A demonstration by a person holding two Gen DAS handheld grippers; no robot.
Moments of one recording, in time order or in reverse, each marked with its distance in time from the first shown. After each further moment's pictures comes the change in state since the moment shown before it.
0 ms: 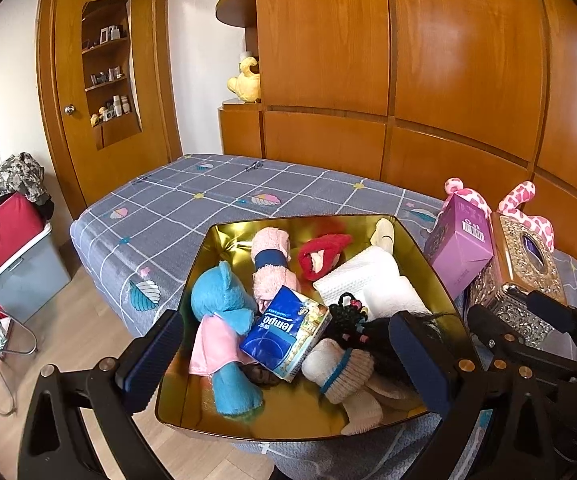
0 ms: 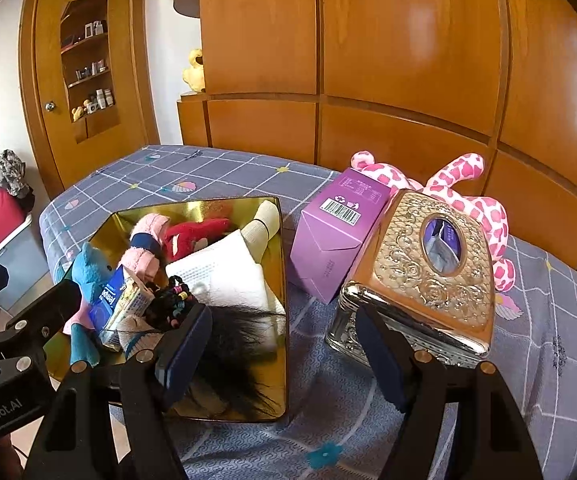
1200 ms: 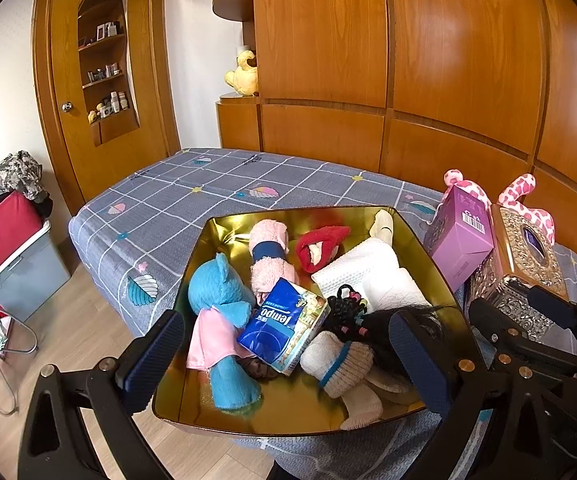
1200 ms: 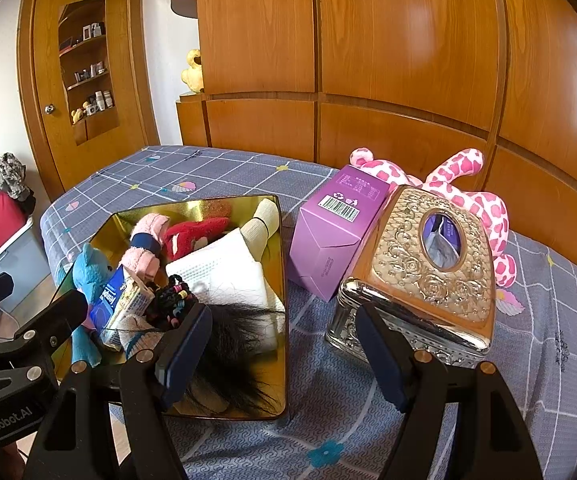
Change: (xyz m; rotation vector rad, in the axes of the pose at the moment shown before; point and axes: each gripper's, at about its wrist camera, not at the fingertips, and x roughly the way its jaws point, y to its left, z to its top) left arm 0.004 -0.001 -0.002 0.010 0.020 -0.007; right arm 0.002 -0.002 -0.001 0.017 0.003 0.003
